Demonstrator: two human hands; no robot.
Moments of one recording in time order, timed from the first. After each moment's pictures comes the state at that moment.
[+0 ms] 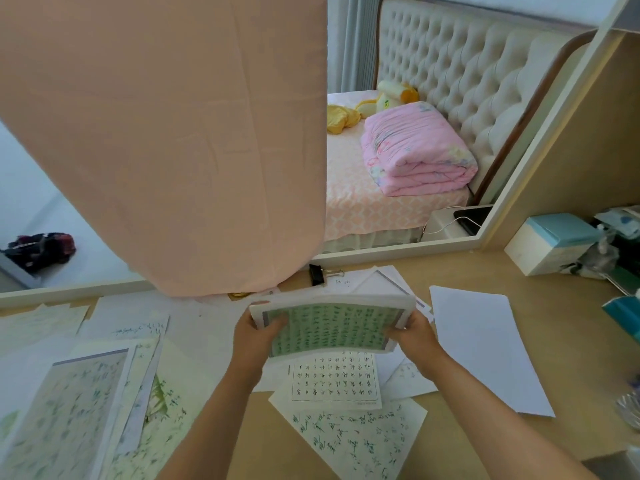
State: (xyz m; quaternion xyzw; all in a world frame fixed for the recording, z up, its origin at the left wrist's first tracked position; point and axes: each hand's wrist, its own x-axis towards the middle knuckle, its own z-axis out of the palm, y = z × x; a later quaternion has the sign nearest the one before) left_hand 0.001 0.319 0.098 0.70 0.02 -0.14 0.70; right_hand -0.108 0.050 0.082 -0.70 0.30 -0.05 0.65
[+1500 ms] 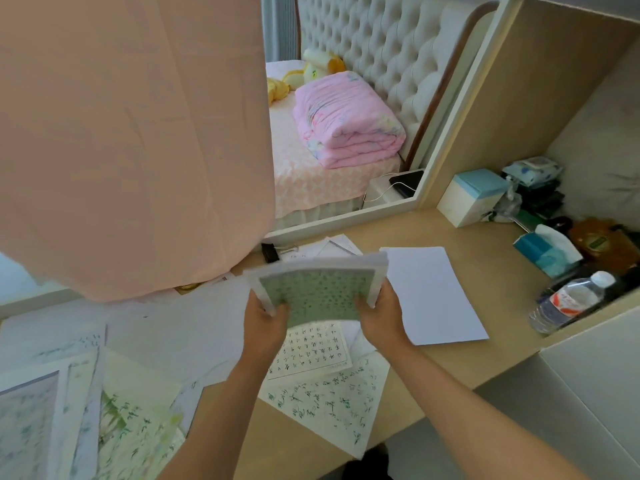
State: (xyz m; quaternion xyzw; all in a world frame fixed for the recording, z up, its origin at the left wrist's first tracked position) left_hand -0.023 0.273 0.073 0.72 -0.14 -0.15 0.66; right_hand -0.139 0.107 0.098 -0.71 0.32 -0.23 0.58
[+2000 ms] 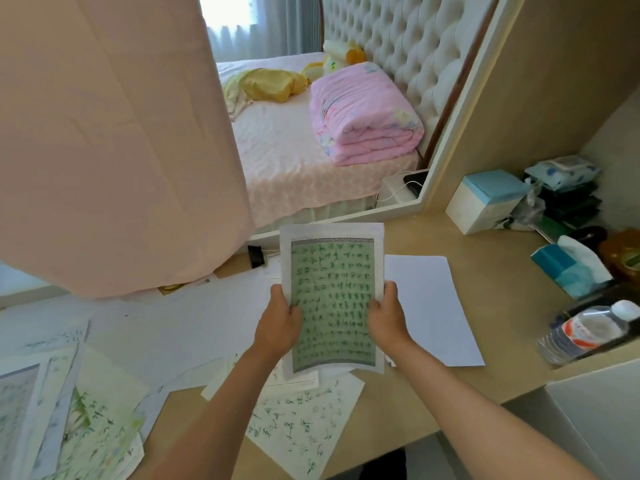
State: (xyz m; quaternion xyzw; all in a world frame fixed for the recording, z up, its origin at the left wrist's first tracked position) left_hand -0.041 0.170 0.064 0.85 -0.16 -0.22 0.45; right_hand -0.149 -0.005 0.057 -0.77 0.39 -0.09 0.50
